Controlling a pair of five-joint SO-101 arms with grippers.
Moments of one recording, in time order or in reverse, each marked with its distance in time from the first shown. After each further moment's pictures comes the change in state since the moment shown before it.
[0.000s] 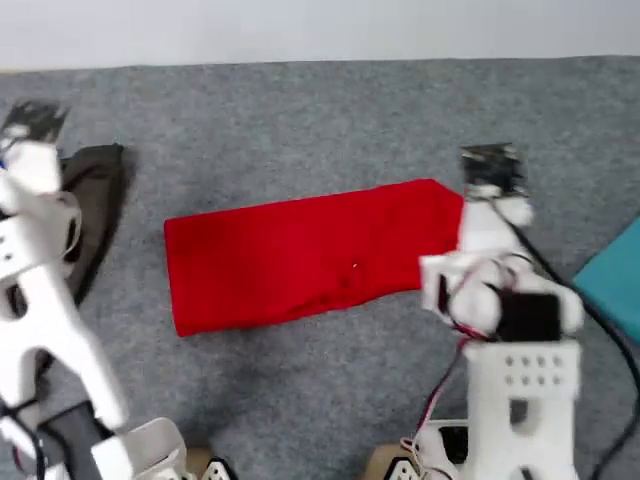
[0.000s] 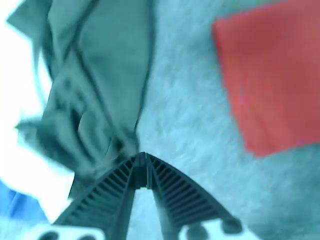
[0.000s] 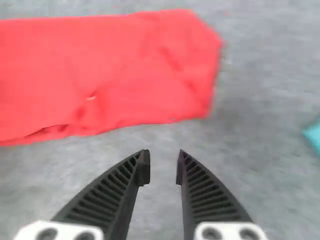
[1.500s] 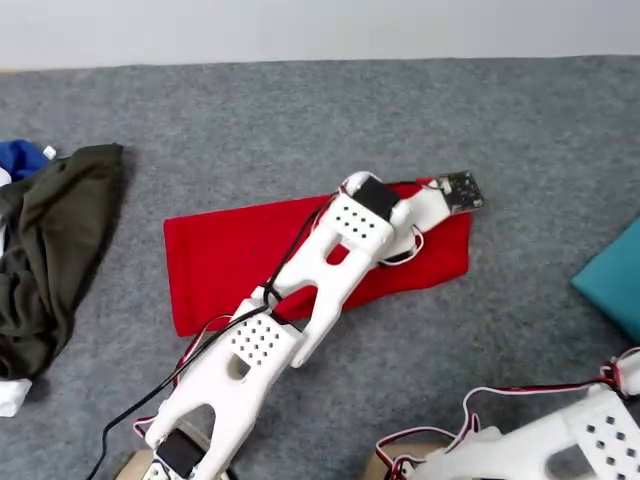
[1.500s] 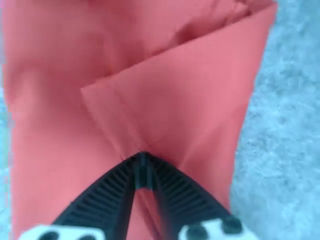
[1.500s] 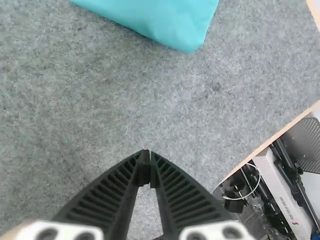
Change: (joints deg) left arm 68.9 76.3 -67.9 -4.8 0.9; right arm 69.6 -8.7 0.1 7.3 33.8
